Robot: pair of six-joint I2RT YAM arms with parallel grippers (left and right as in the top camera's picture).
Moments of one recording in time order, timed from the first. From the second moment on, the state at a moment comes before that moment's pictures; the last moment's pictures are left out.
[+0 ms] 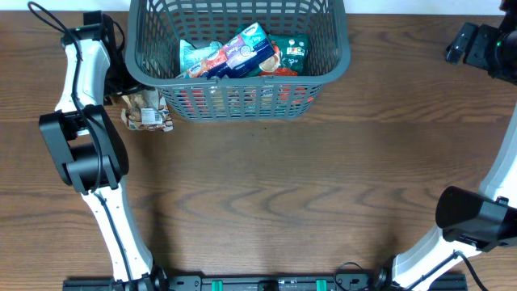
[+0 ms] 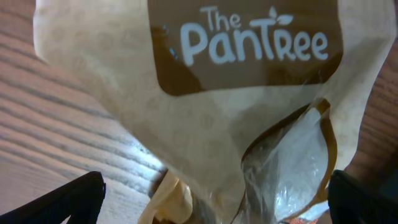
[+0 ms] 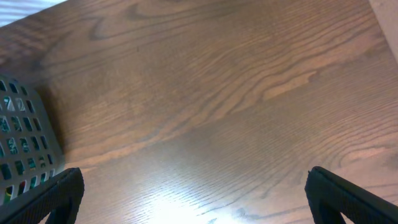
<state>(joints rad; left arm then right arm) 0.19 2.39 2.08 -1.16 0.01 -0.18 -0.30 1.91 2.36 -1.51 0.02 0.10</state>
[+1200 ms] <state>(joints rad) 0.18 2.45 2.08 -1.24 0.02 -0.12 -0.30 1.91 2.36 -1.52 0.02 0.09</state>
